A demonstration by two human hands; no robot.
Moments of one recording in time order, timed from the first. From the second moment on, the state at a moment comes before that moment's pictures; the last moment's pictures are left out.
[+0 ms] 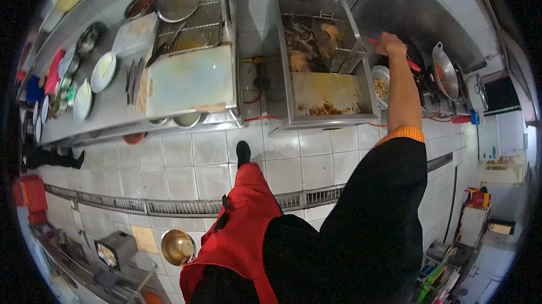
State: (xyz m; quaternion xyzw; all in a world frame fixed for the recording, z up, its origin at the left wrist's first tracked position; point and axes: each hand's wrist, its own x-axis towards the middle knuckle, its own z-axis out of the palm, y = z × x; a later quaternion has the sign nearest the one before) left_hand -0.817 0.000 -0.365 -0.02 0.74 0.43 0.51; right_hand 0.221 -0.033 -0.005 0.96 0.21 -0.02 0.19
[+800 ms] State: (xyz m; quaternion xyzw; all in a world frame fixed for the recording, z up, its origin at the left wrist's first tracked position) left_hand -0.697 0.272 -0.305 0.68 0.66 0.04 0.32; right_hand 0.162 -0.027 -0.012 0.96 0.18 -0.09 0.16
